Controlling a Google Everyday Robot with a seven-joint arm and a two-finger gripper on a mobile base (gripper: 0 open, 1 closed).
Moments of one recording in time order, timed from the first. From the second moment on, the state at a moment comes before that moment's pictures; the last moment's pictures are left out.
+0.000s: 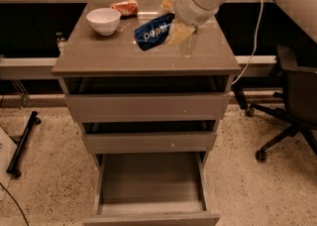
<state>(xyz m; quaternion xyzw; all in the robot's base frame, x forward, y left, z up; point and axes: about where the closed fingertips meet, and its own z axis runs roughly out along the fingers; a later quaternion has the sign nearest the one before) 0.648 -0.037 0.972 -0.77 0.52 -0.12 0.35</state>
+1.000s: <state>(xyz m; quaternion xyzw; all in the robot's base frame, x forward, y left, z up) 0.747 -0.047 0.952 -0.76 0.52 -0.10 0.37</state>
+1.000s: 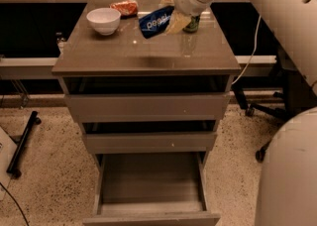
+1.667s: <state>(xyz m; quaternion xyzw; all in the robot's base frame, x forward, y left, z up) 0.790 -0.051 0.911 -0.75 0.56 -0.08 0.35</state>
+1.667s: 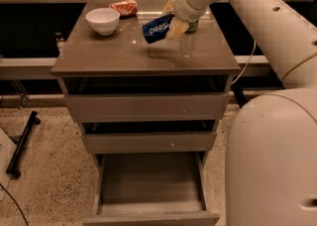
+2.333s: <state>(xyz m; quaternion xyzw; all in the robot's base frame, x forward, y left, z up) 0.808 -0.052 0.888 -0.73 0.58 -0.06 0.36</state>
